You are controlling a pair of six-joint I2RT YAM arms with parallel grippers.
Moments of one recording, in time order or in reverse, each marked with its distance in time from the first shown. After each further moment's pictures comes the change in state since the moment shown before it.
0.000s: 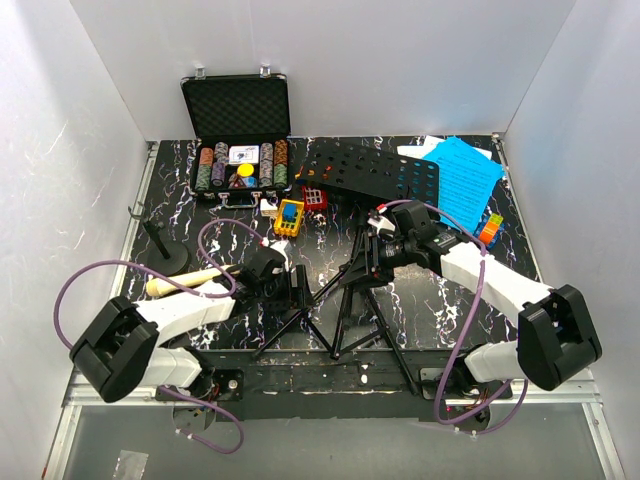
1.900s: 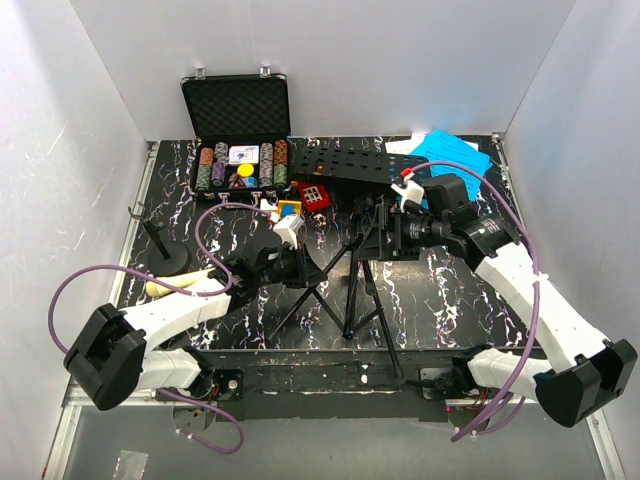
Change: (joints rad) left arm 0.002 -0.042 0.090 0.224 0.159 0.019; right arm -0.018 -0.190 0.317 -0.365 0.202 -0.232
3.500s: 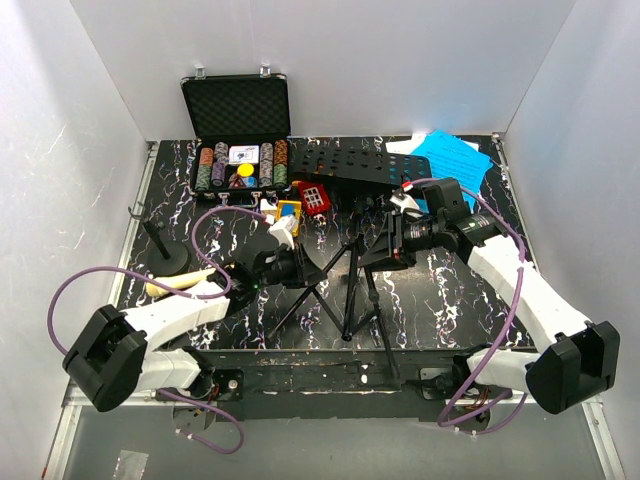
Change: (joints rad) left arm 0.003 -0.014 -0.048 0.088 -0.010 -0.069; right arm -0.093 0.056 -0.085 0.053 -0.296 0.176
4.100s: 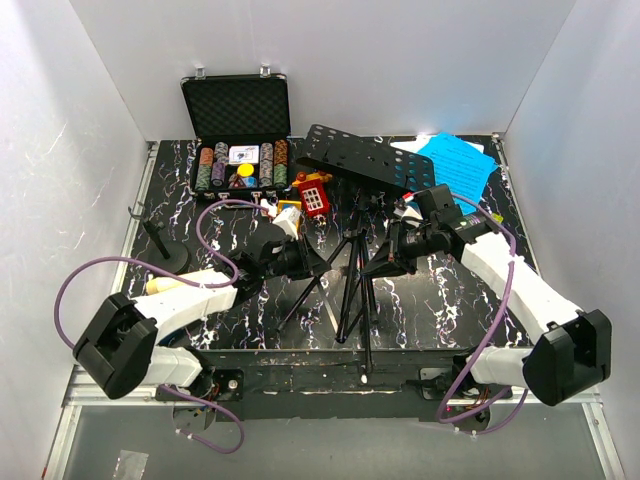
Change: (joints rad) left arm 0.008 0.082 0.087 -0.019 -0.028 -0.047; right arm 0.008 0.040 -0.028 -0.108 0.145 0.077
